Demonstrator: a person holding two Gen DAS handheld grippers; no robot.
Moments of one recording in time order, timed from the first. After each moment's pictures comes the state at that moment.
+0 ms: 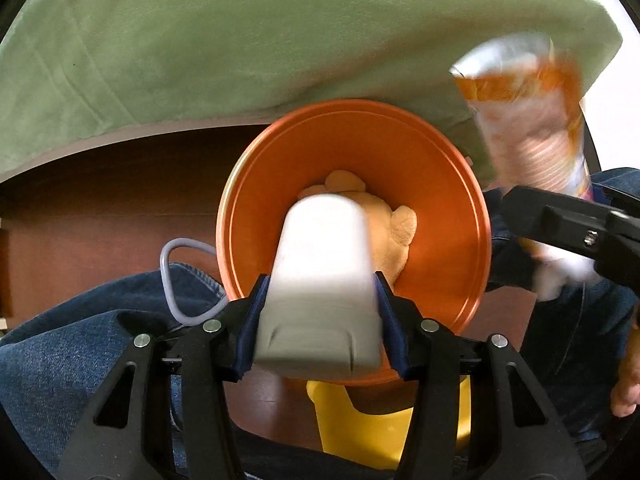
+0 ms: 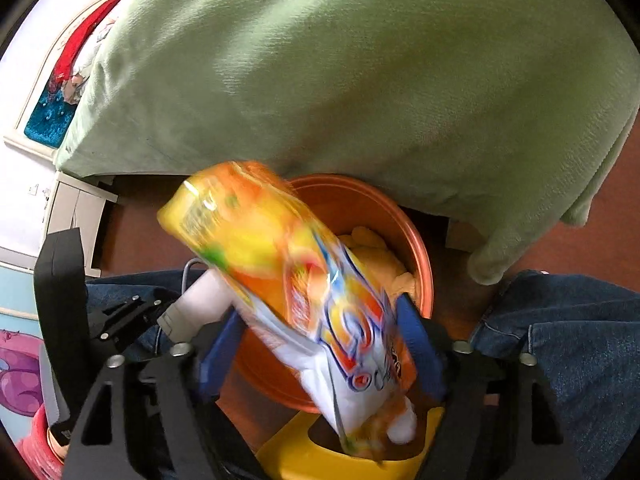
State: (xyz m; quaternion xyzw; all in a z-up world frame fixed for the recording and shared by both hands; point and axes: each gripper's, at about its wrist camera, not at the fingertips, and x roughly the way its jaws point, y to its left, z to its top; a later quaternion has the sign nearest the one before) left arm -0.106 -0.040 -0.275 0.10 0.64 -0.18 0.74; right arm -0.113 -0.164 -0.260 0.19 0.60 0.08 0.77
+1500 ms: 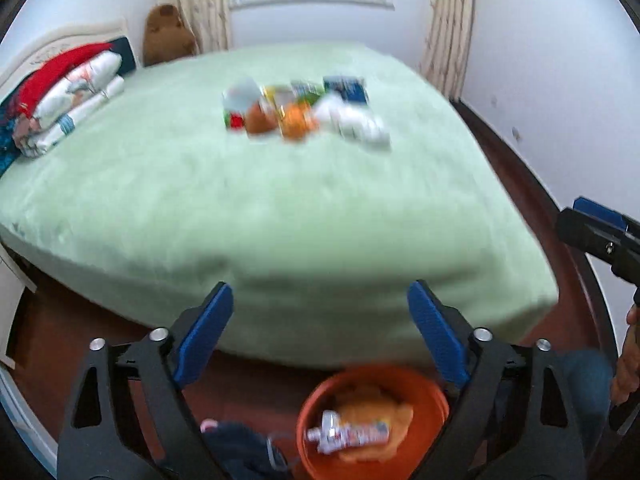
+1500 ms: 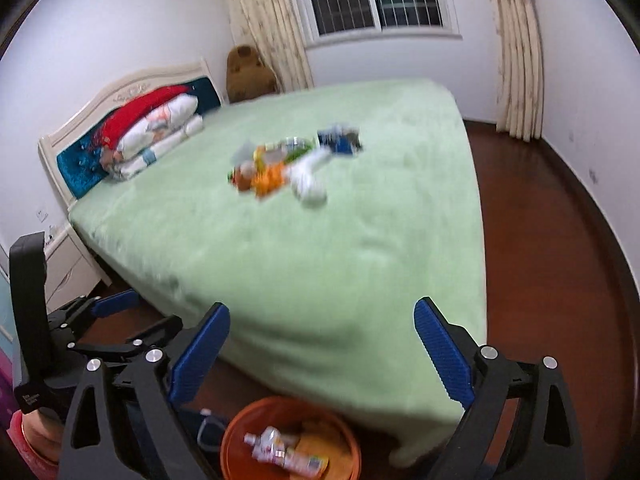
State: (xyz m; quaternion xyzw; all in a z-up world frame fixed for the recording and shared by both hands) left arm -0.029 -0.030 -0.068 0.05 0.38 -0.15 0.91; right arm -0.064 -0.211 -0.042 0.08 0.34 0.05 0.94
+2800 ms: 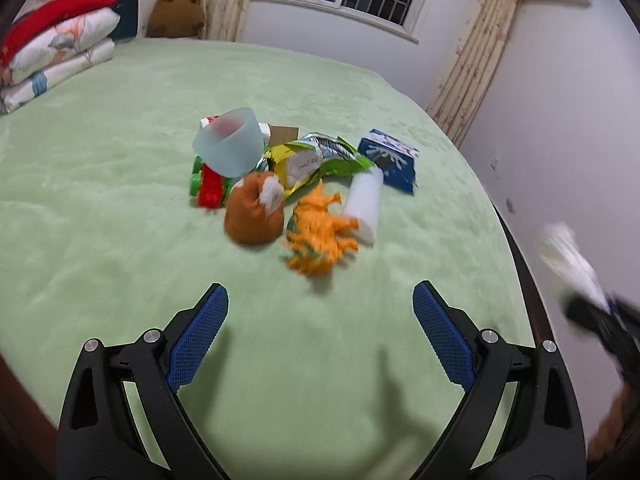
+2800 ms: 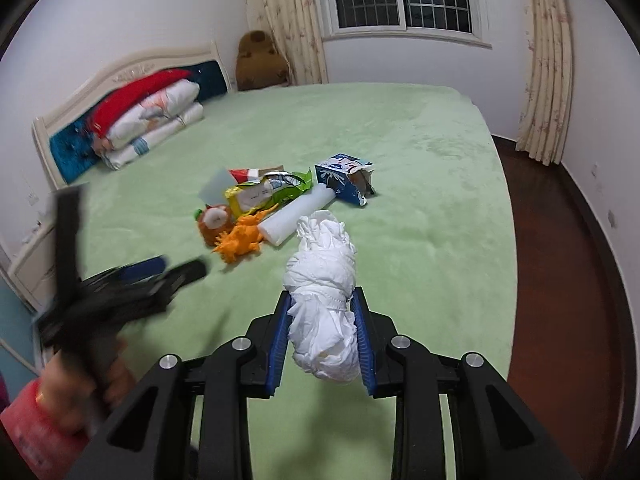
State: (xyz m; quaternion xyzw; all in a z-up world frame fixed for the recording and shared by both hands) left arm 0.159 -0.026 -0.084 -0.08 0.38 -0.18 0.91; right arm 0.081 -0.227 -0.031 0.04 0.36 0.07 0.93
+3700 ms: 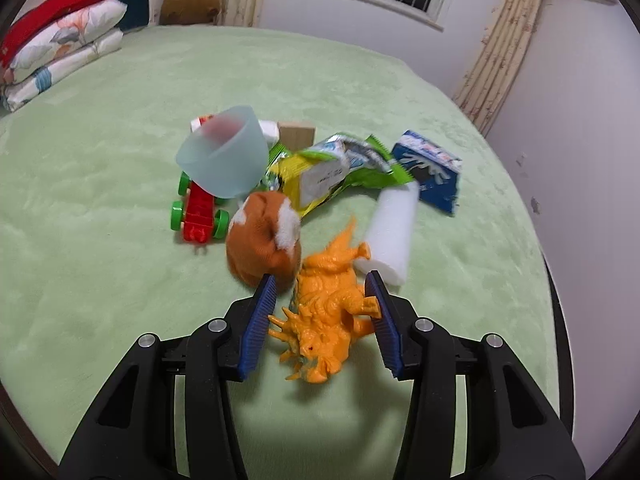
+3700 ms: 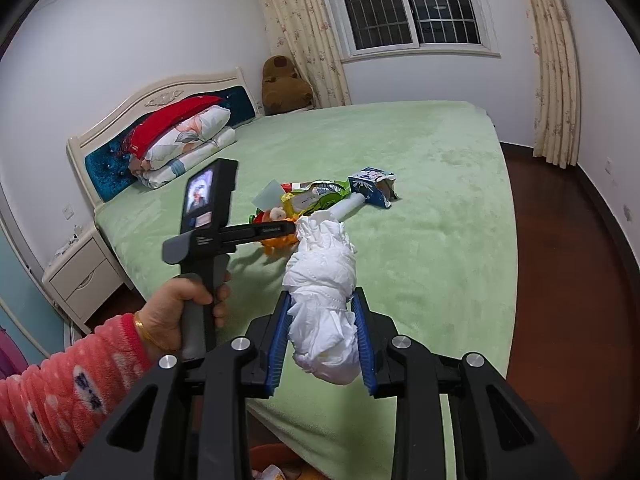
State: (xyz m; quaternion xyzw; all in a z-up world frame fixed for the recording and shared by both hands) left arm 0.205 -0.039 -0.088 -0.06 0.40 -0.15 0.90; right arm 0.004 -0.223 -0.008 0.07 0.32 0.12 0.94
